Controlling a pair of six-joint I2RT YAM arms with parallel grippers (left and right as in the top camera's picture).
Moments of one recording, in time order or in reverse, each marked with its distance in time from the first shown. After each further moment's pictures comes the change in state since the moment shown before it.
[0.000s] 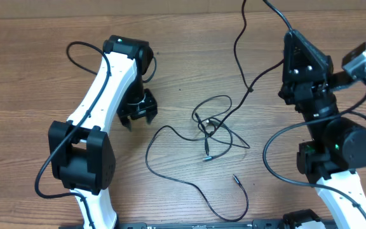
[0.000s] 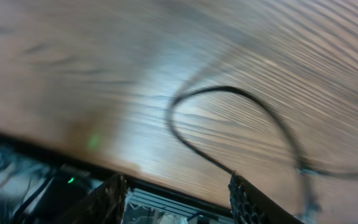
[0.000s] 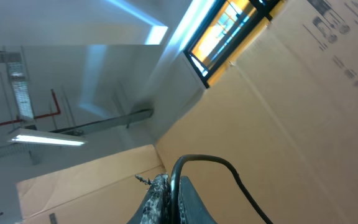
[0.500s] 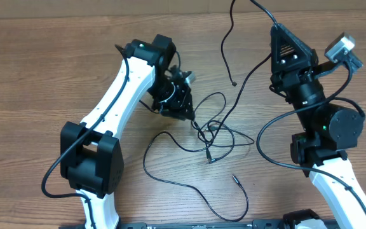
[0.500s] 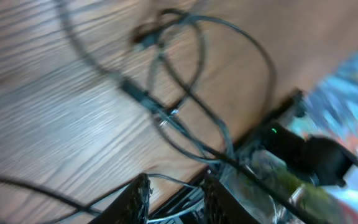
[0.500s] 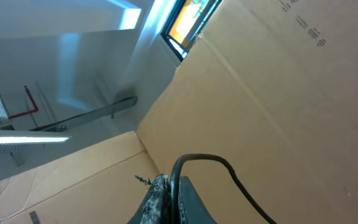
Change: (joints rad) left arm -0.106 0.000 -0.001 0.239 0.563 0.674; right arm 0.000 0.100 0.000 -0.020 0.002 0.021
